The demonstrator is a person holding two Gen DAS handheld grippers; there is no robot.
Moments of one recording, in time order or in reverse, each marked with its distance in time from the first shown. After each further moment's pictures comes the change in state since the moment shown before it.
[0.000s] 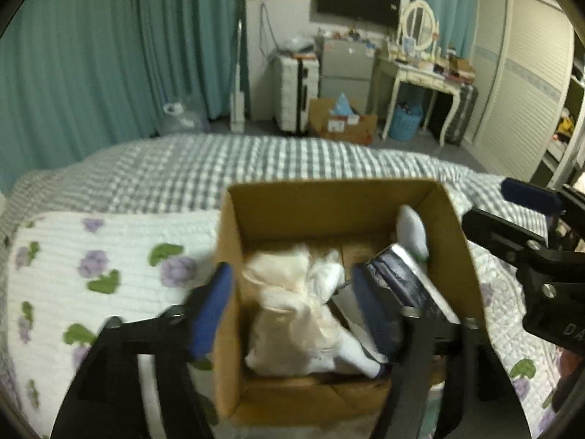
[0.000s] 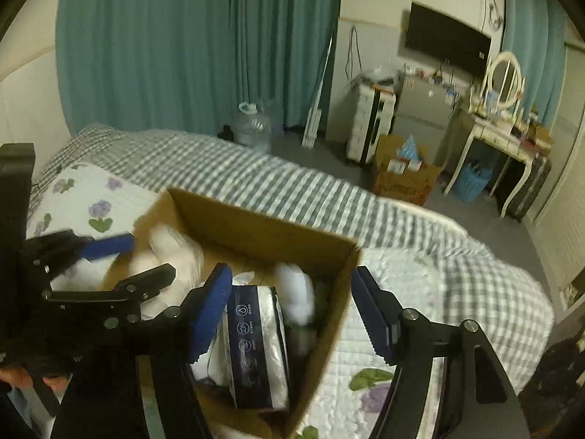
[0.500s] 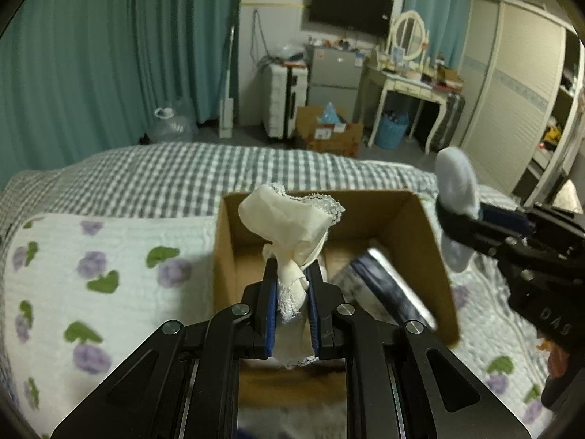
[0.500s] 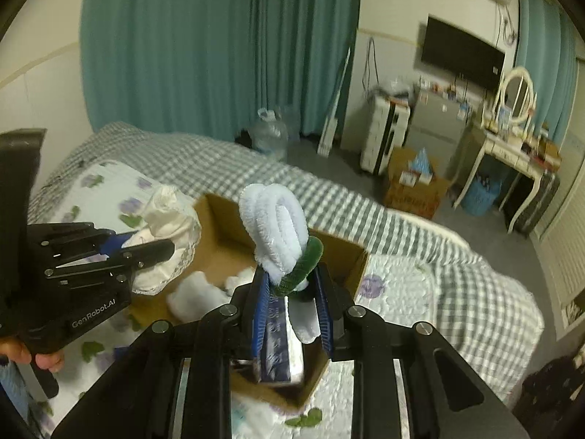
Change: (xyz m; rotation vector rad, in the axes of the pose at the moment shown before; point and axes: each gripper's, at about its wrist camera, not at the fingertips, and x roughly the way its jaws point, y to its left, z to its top) left arm 0.002 0.005 0.005 -0.014 0.004 -0.069; right arm -0.021 0.010 0.003 -0.033 0.007 0.063
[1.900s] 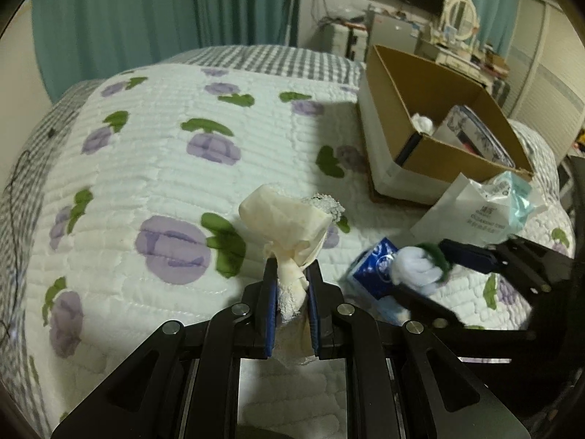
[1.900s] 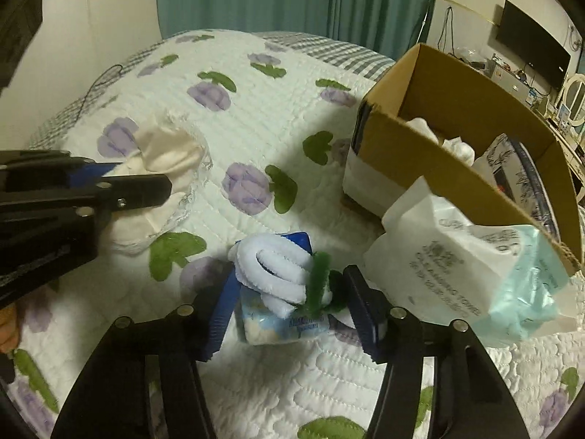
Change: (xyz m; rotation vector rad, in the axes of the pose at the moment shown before) left arm -0.074 0.115 -0.180 -0.122 0.127 0.150; right arm 0.053 0.206 -0.149 -0.157 0.166 0.147
